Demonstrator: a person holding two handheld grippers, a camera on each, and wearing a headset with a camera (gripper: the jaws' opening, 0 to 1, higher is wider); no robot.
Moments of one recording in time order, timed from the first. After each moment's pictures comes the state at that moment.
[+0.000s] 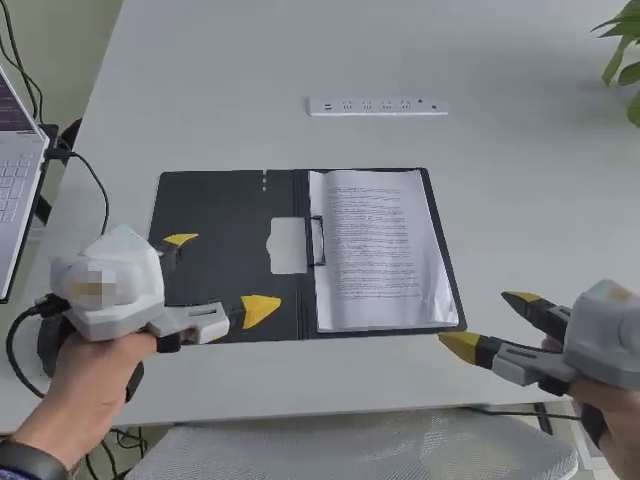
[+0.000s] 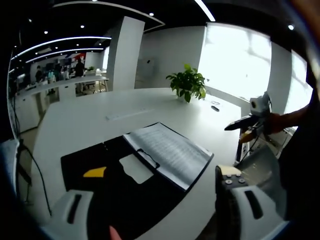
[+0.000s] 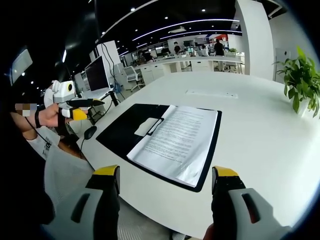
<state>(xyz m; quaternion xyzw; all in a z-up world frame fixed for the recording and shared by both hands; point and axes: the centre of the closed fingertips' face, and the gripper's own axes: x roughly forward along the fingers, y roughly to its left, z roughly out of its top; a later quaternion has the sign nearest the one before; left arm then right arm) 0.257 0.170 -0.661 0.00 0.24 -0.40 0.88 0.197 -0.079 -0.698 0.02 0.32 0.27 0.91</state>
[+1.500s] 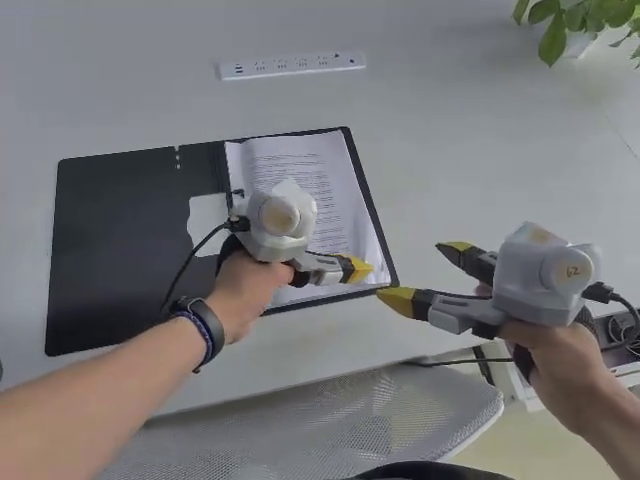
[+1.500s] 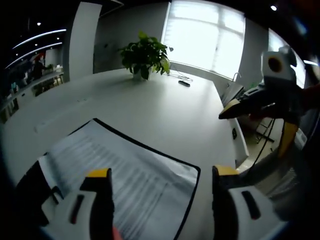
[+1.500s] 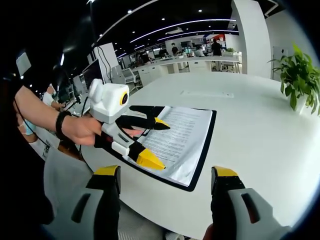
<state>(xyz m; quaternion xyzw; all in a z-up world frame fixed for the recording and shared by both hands) 0.276 -0.062 -0.754 0.08 0.28 -0.53 0.79 0.202 -0.095 -0.697 0.03 0.32 0.26 0.91</state>
